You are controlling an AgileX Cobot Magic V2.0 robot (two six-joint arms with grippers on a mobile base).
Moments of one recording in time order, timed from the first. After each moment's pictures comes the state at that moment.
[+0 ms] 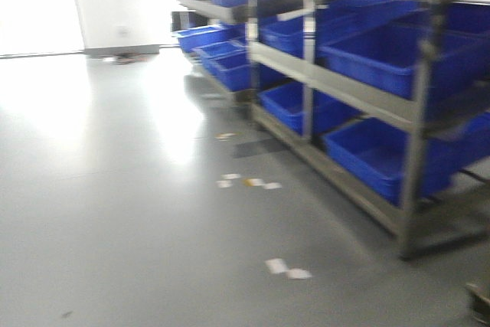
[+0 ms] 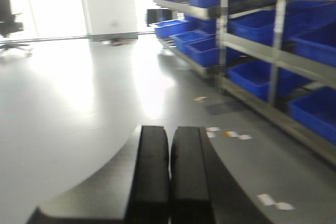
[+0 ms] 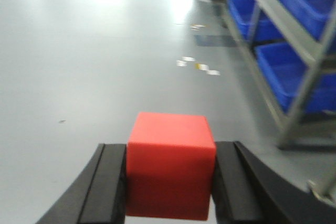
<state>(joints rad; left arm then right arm) 0.00 -0.01 0.01 -0.06 0.09 0.05 0.32 0.45 -0.48 -0.04 0.41 0.03</state>
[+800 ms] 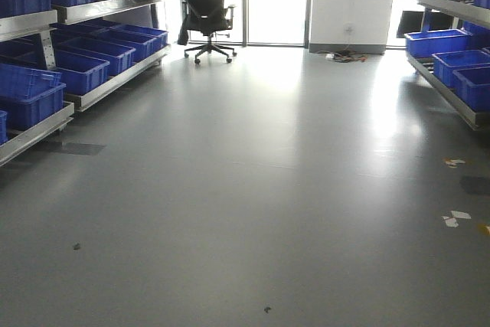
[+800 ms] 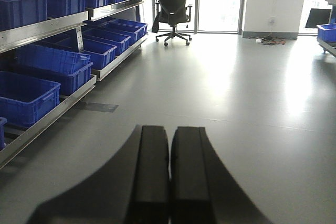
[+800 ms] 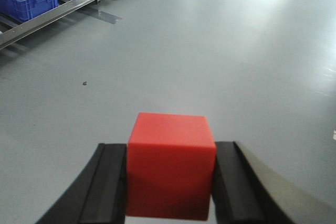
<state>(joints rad) 0.00 -0.01 0.01 -0.06 0.09 0.05 0.32 0.45 -0.48 -0.04 0.41 0.03</state>
